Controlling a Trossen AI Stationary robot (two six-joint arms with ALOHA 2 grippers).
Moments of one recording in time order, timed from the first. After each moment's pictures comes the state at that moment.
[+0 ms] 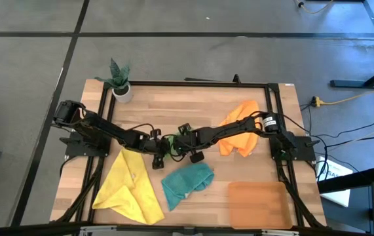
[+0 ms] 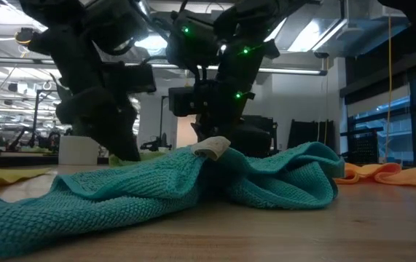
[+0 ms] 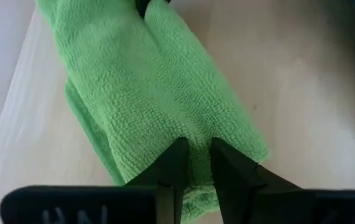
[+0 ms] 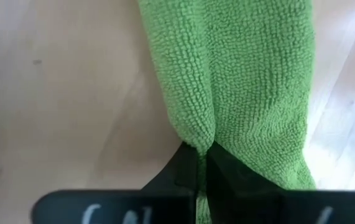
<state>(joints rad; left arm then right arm) -0.18 1.57 0.70 -0.15 -0.26 -0.26 0.07 2.19 1.55 -0.59 0.31 -0.45</state>
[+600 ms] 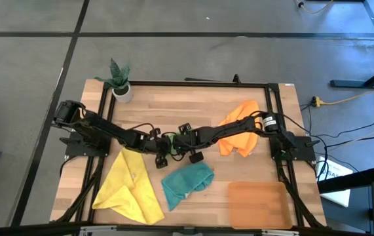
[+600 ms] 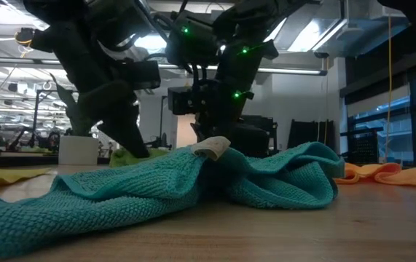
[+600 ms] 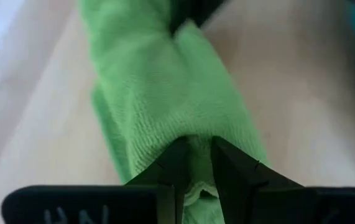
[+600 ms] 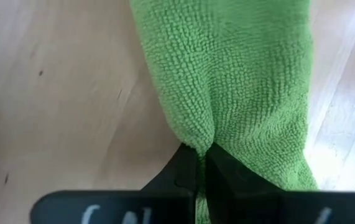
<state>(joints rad) -0.17 1.57 0.72 -0.14 -0.33 -0.40 0.07 2.18 1.55 -0.58 0.28 -0.42</state>
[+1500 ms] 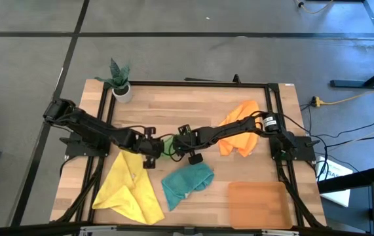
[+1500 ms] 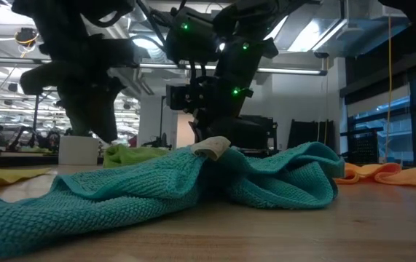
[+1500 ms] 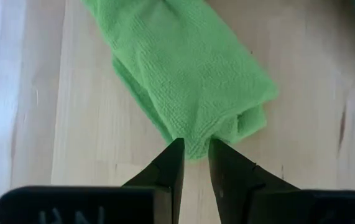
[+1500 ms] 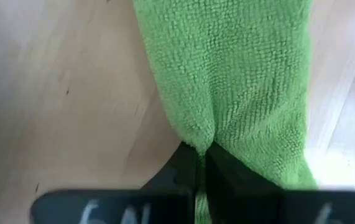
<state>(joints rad) -0.25 1.44 0.79 -0.53 -0.33 -0.20 0.07 2.18 1.55 -0.57 0.24 -0.39</state>
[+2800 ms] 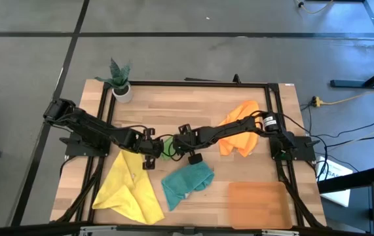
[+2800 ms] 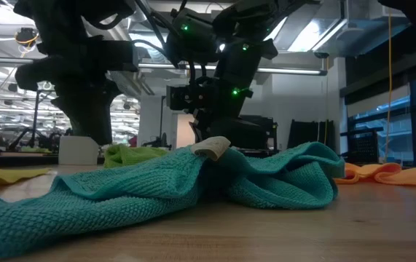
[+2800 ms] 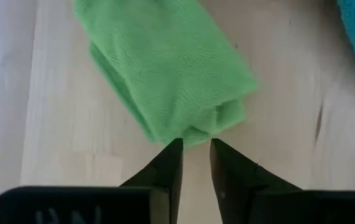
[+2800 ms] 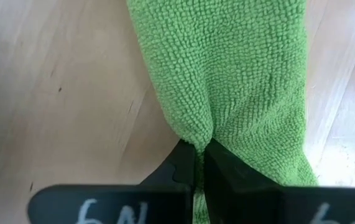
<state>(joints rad) -0.23 1.44 0.78 -0.53 -0.25 -0.26 0.07 2.18 1.55 -0.57 0.24 -0.37</state>
